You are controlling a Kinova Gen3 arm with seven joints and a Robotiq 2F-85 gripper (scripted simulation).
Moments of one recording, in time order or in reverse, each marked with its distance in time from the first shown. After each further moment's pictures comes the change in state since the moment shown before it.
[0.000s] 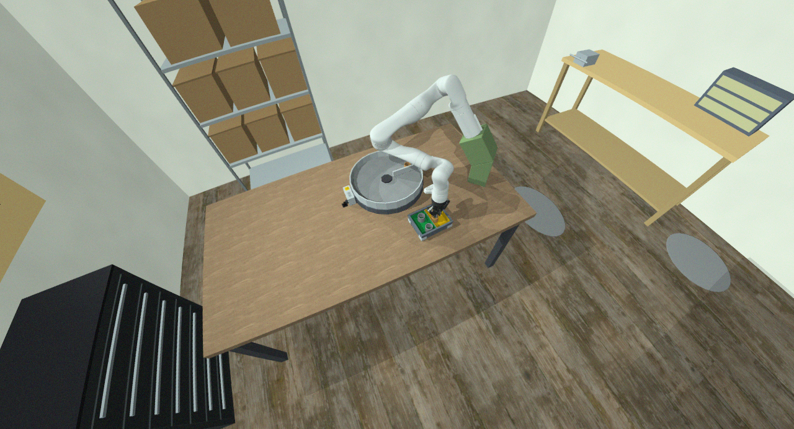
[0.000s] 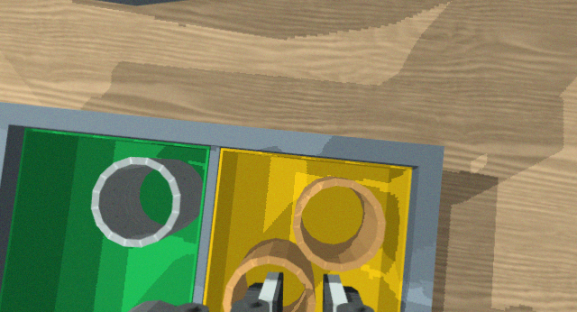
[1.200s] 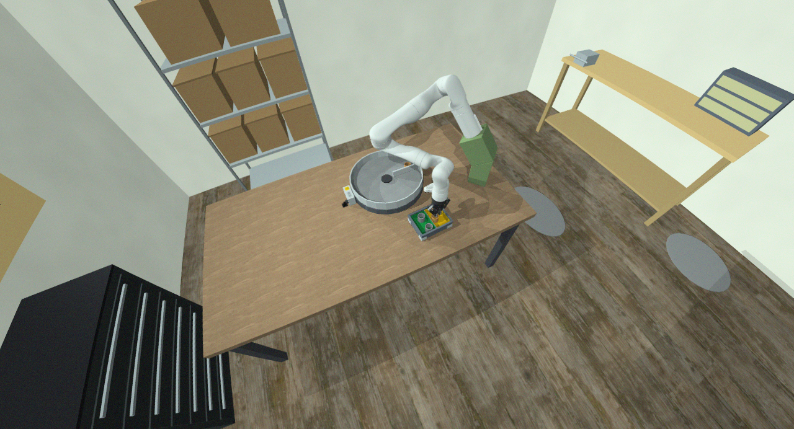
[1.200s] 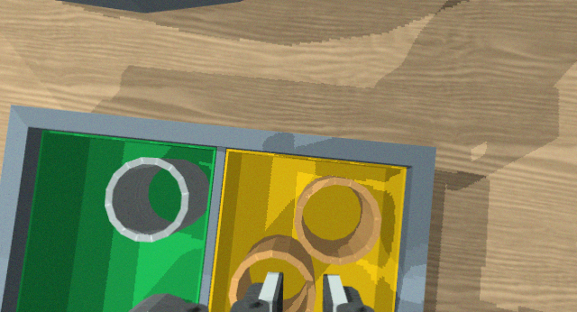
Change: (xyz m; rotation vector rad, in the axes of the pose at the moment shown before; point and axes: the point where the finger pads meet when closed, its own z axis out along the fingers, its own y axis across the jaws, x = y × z) arm 0.000 0.000 -0.010 0.001 0.000 0.000
